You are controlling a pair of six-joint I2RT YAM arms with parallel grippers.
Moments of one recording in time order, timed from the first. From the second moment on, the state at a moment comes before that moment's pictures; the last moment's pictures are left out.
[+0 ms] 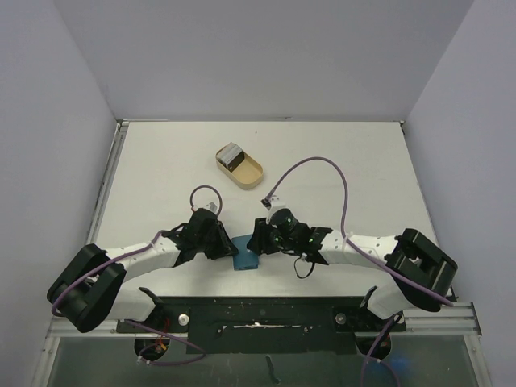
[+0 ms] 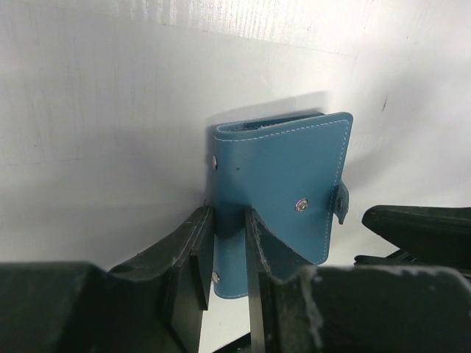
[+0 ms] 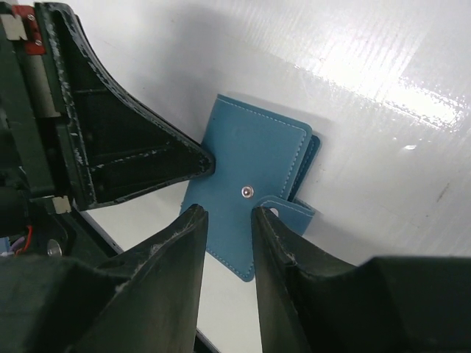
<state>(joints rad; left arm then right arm) -0.65 1.32 0.47 -0.04 0.11 -0.98 0.94 1.47 0.68 0.12 -0.05 0.67</state>
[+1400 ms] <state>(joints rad) -0.66 1.28 0.46 -0.05 0.11 -1.02 0.93 1.56 0.70 0.10 -0.06 0.69</state>
